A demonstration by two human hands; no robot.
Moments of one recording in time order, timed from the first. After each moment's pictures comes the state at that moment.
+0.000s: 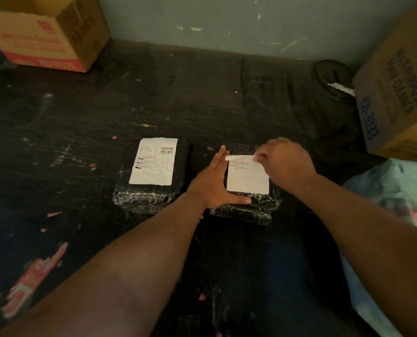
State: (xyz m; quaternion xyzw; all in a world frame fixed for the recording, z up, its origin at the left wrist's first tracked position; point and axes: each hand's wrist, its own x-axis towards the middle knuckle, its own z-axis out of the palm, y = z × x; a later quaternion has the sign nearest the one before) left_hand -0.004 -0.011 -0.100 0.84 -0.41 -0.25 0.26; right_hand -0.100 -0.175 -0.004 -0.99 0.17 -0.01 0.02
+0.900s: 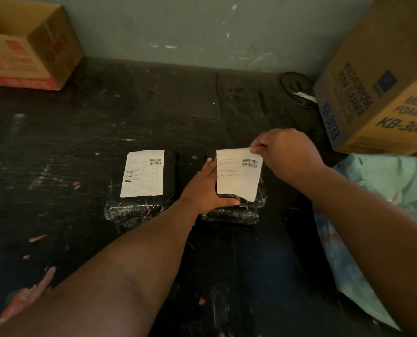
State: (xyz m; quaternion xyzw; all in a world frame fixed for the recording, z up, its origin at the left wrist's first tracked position) left_hand 0.001 -0.014 -0.114 0.80 -0.49 -0.20 0.28; right_hand -0.129 -0.145 0.080 -0.97 0.23 -0.02 0.04
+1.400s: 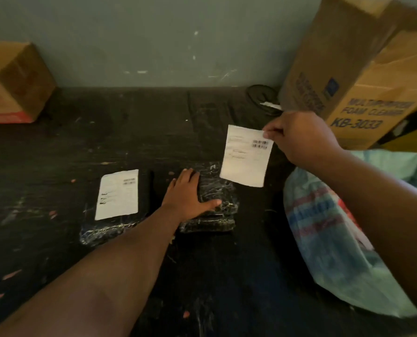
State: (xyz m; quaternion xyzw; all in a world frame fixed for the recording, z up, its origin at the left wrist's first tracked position) left_hand -0.021 -0.033 -0.071 0.85 -0.48 -0.16 0.13; right_hand -0.202 -0.196 0.143 -0.95 0.30 -0.10 0.03
